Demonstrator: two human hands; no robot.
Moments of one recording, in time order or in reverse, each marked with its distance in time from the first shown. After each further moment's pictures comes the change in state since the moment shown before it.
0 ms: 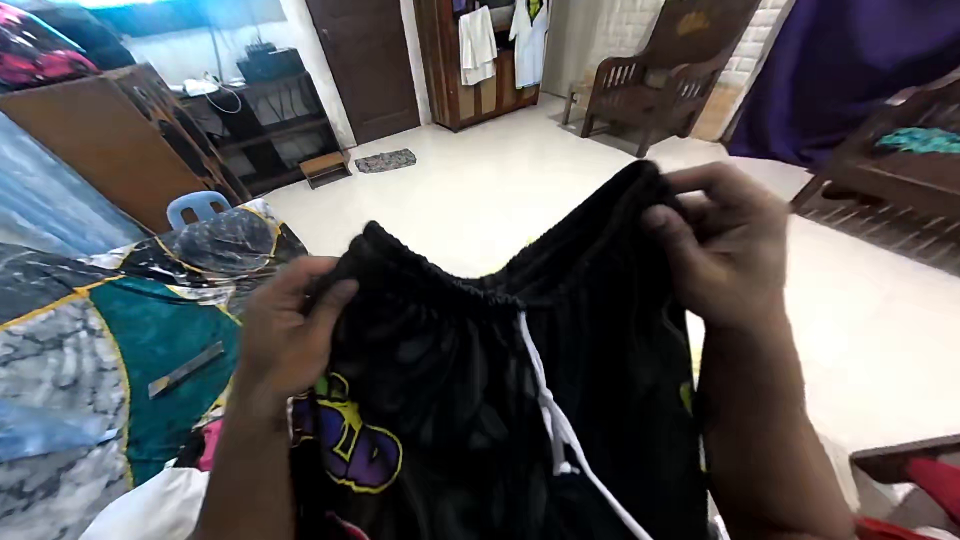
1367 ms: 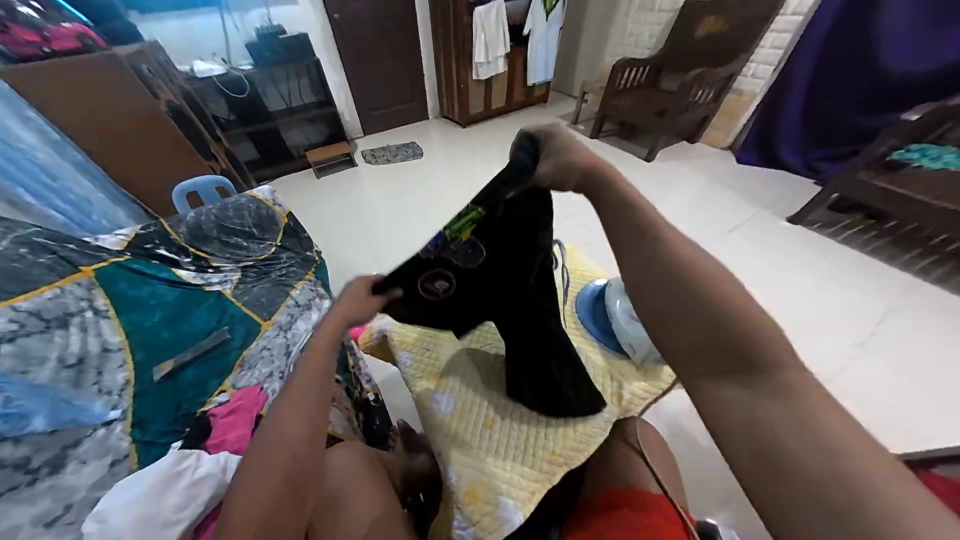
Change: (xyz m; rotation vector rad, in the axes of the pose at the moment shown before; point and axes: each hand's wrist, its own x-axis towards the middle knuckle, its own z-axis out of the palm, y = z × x) left_hand 0.009 -0.169 0.041 0.253 -0.554 -0.622; right_hand 0.147 0.133 0.113 -0.024 -0.554 0.241
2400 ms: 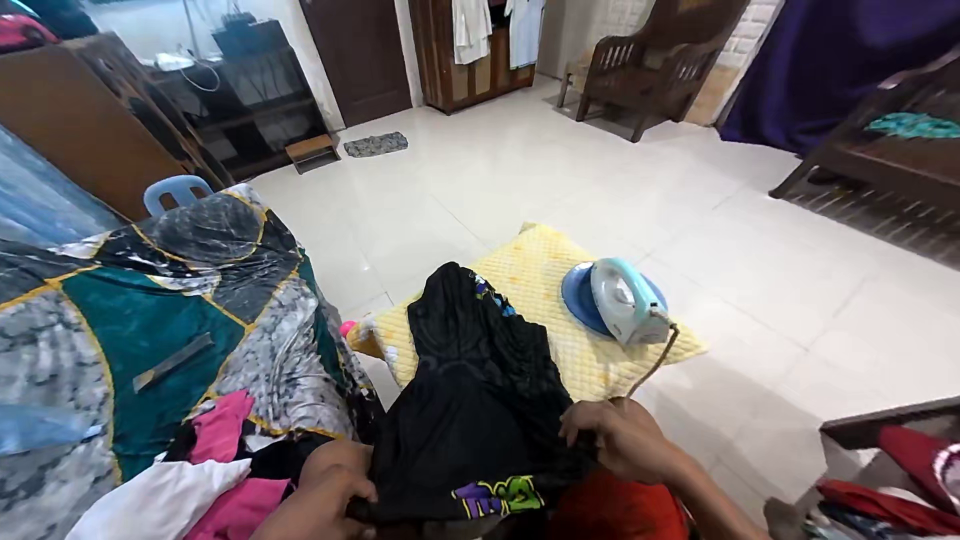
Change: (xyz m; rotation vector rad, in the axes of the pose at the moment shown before) left_hand -0.219 -0.064 0.090 0.015 -0.667 0.248; right_hand -0.396 0.024 0.157 0.091 -0.403 0.218
